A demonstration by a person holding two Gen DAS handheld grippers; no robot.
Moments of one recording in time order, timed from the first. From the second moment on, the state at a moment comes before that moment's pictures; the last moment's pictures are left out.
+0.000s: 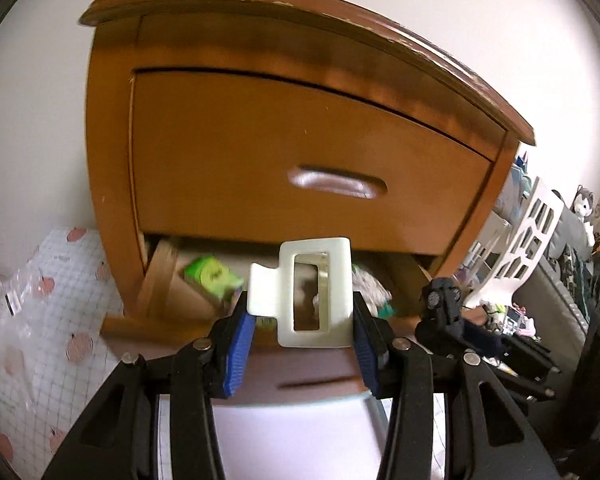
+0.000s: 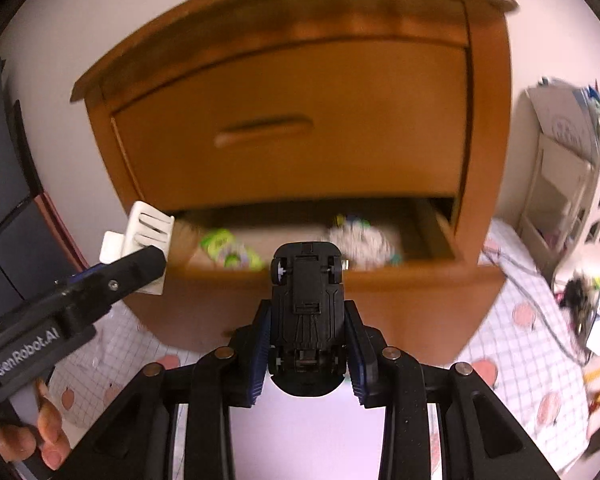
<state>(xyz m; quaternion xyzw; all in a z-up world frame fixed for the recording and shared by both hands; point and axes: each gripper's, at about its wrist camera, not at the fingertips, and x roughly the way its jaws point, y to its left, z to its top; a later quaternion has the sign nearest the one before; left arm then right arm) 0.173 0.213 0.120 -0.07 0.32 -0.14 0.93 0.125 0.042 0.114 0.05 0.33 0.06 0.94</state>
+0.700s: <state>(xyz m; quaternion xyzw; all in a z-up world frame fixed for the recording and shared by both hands) 0.230 0.215 0.097 -0.07 0.36 -0.11 0.92 0.197 0.022 0.109 0.04 0.35 0.02 0.93</state>
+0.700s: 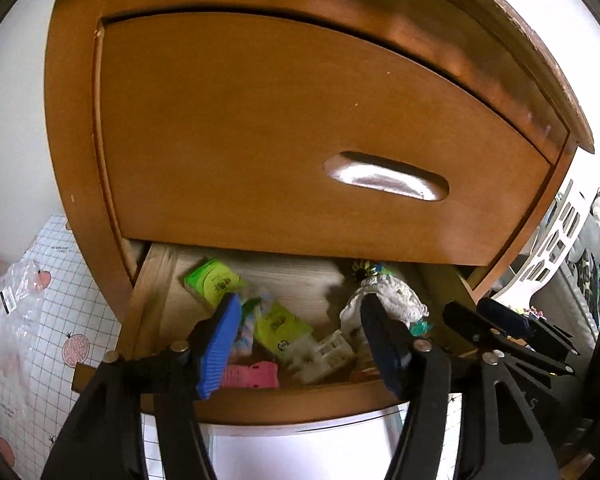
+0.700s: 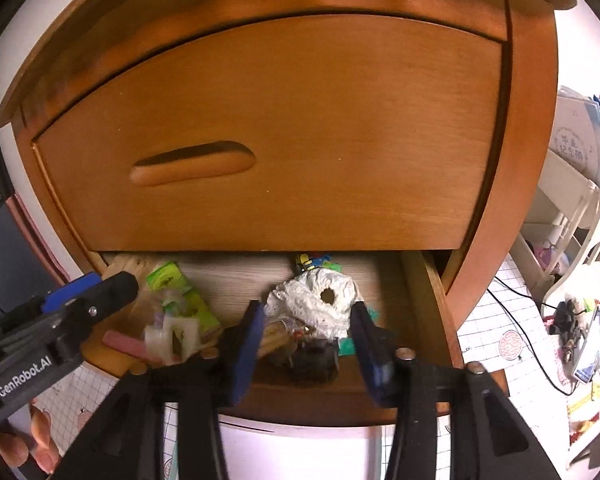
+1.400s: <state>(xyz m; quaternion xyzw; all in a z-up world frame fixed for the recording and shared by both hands) 0.151 0.234 0.057 -0.11 0.37 -0.10 0.92 0.120 0.023 0.085 0.04 0.31 0.02 0.95</state>
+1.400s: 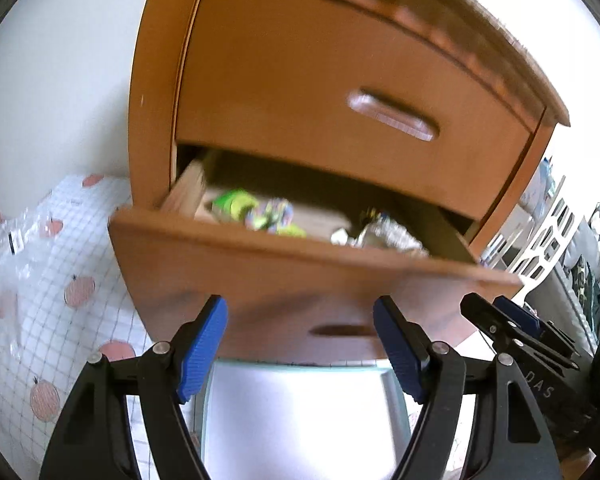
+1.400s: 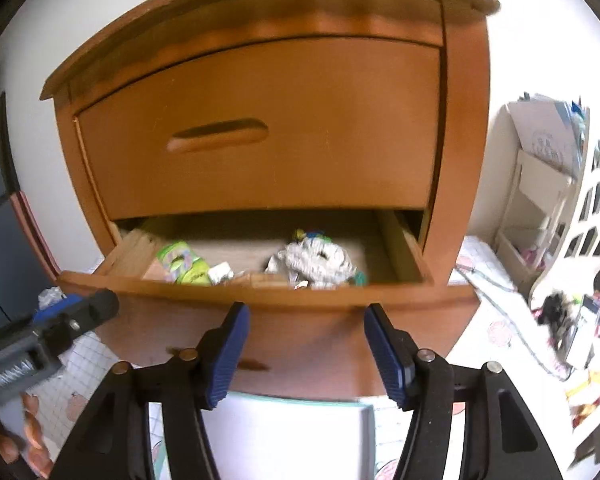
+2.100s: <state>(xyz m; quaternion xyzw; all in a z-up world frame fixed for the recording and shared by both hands) 0.196 0.228 0.045 -0.11 0.38 -0.09 0.92 0.158 0.022 0.059 0.05 0.35 0.02 0.94</state>
